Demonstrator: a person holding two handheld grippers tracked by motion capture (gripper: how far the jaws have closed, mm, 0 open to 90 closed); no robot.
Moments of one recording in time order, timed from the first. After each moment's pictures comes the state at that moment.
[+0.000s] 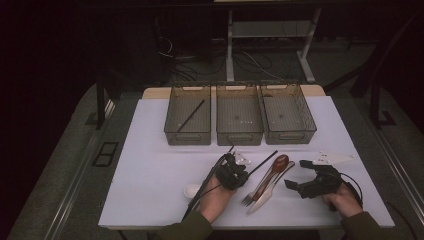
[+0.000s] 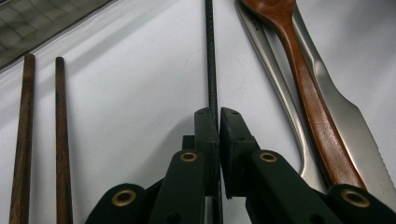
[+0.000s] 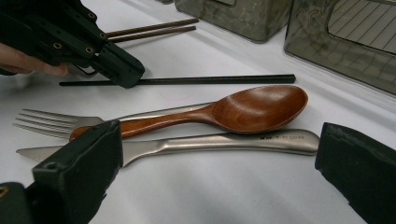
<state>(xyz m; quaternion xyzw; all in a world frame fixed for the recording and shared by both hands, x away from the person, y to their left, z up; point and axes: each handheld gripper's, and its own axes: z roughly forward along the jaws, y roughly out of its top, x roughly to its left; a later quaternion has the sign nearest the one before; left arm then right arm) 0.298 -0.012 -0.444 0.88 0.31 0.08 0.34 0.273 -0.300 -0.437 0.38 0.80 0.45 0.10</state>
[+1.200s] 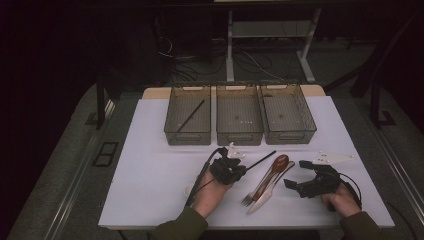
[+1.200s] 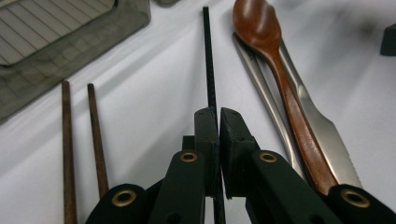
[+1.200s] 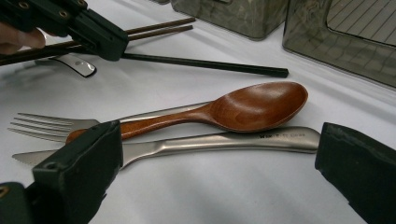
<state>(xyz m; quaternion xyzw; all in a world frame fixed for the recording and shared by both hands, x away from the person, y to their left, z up) 0.304 0.005 -0.422 0.87 0.30 0.07 0.38 0.274 -0.300 -0.441 0.39 0.80 0.45 0.09</state>
